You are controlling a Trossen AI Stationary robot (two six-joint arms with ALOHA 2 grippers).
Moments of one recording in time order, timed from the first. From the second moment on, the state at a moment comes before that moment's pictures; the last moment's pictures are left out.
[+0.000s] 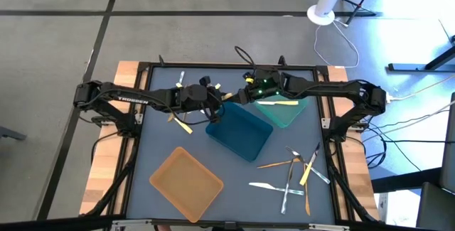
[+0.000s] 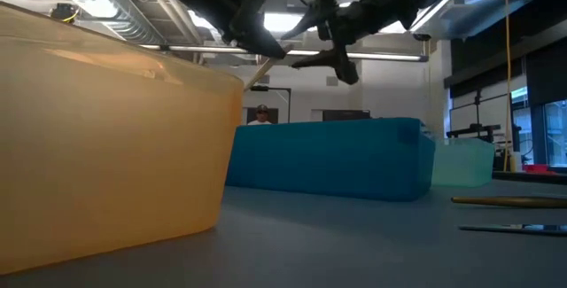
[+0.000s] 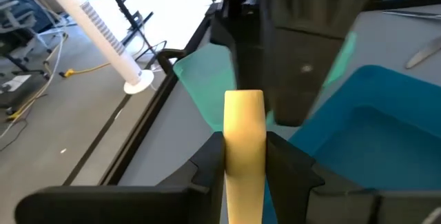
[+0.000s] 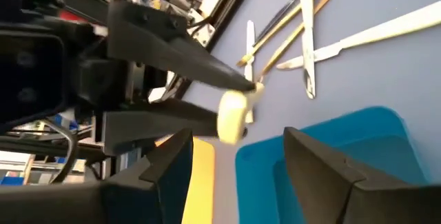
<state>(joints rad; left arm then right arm) 0.10 1.45 0.96 0.02 -0.35 0.14 -0.29 1.56 1.08 0.01 -0.35 0.86</state>
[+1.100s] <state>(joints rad) 0.10 1.45 0.96 0.04 -0.35 0.14 -0.29 1.56 1.08 0.06 -0.33 0.86</state>
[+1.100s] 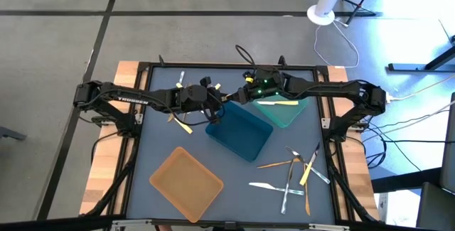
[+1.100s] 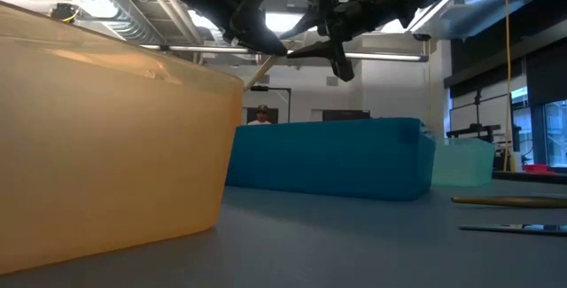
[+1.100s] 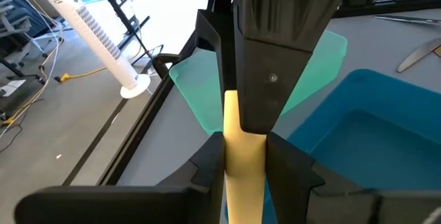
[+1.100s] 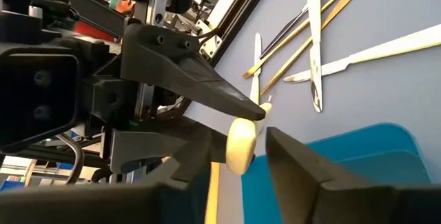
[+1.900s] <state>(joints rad) 0.10 1.45 0.95 0.04 -0.35 0.14 -0.29 1.56 1.08 0.06 -0.33 0.82</state>
